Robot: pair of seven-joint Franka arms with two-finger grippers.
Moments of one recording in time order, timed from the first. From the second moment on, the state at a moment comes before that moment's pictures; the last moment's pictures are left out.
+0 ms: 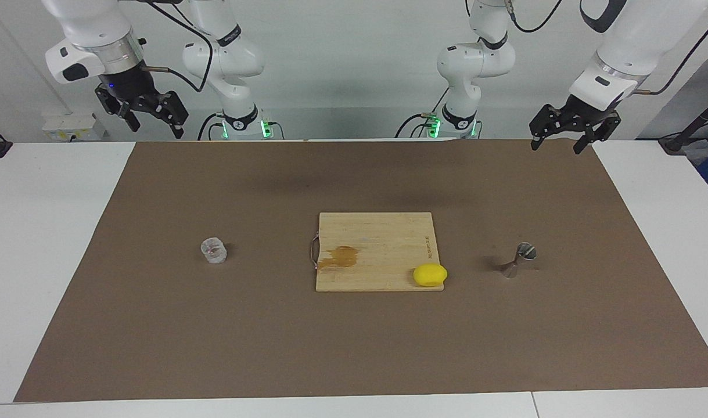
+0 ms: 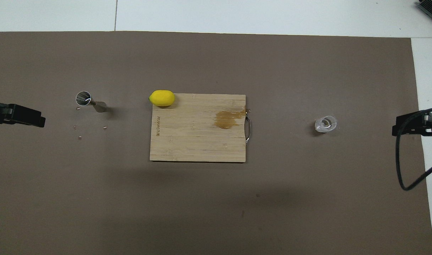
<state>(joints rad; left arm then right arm) 0.03 -0.04 -0.07 -1.59 -0.05 1.52 0.11 -0.01 -0.11 0.01 -1.60 -0.02 1.46 0.21</state>
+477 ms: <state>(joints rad) 0.03 -0.04 -0.07 -1.59 -0.05 1.52 0.11 -0.01 -0.11 0.01 -1.60 -0.02 1.46 0.21</state>
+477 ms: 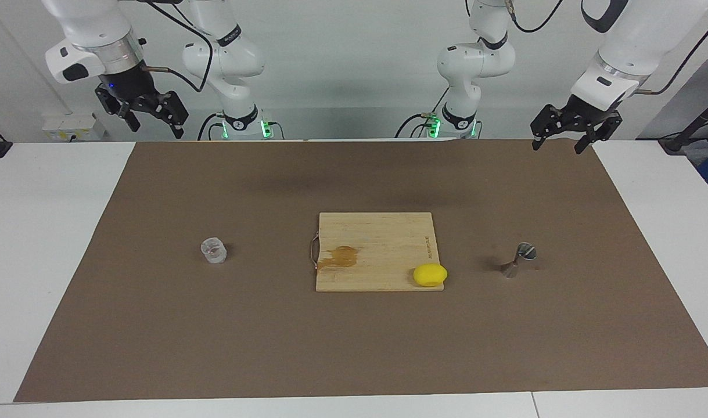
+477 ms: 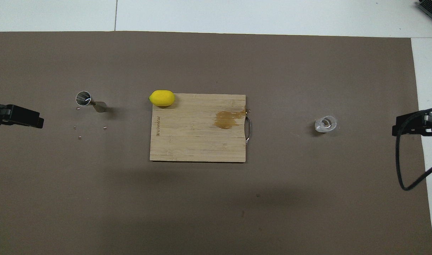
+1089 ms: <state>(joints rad) 0.02 -0.04 -0.07 -1.63 -0.01 1.60 0.11 -0.01 -0.11 0.01 -1.61 -0.02 1.44 0.21</state>
